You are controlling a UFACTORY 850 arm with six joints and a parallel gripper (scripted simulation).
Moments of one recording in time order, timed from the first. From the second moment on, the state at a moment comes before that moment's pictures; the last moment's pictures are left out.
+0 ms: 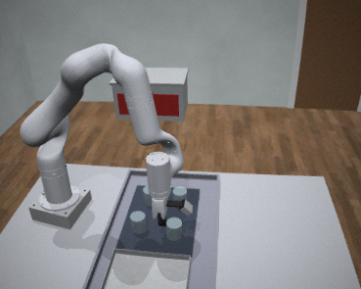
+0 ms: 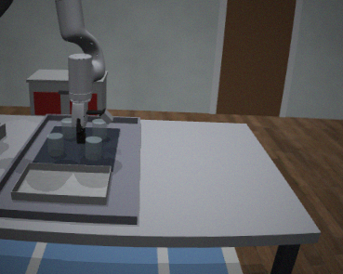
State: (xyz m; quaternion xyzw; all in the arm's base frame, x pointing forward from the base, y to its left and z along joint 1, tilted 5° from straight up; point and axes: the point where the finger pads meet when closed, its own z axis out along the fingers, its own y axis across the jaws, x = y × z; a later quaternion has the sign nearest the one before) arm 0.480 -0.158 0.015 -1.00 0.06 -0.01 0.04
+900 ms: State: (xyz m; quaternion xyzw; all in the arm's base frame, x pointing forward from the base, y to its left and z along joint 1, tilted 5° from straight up) arm 0.483 -0.159 0.017 -1.00 0.06 -0.01 0.04
